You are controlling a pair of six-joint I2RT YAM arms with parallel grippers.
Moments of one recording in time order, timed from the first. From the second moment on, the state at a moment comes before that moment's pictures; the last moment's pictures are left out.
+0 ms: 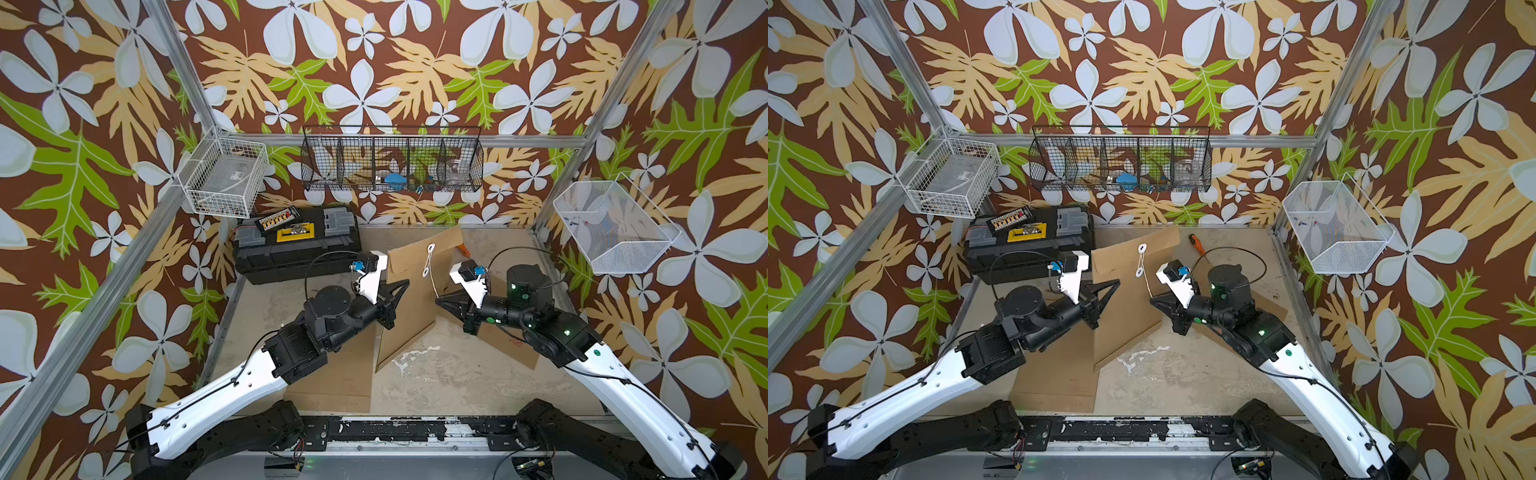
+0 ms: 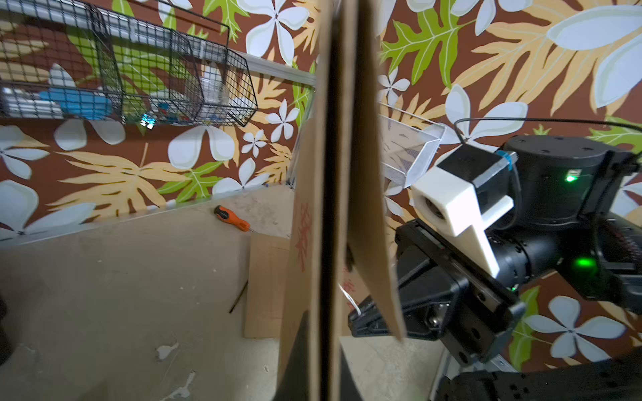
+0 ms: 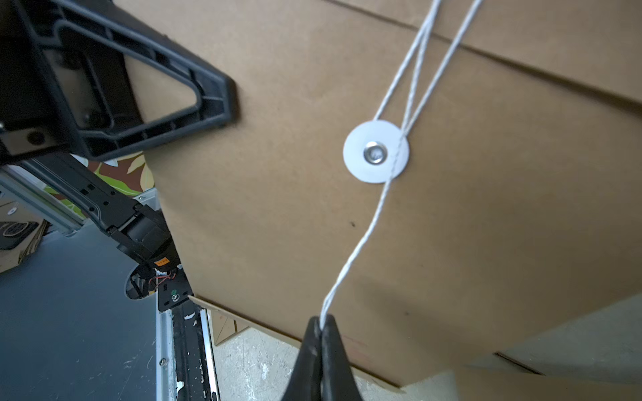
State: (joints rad) left arm -0.97 0.98 1.01 -0.09 -0.17 -0.34; right arm 0.57 0.96 1.03 -0.47 -0.53 -0.08
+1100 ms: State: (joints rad) left arm -1.03 1.07 1.01 -0.10 -0.41 -0.18; right arm 0.64 1.05 1.12 -0.26 -0.69 0.09
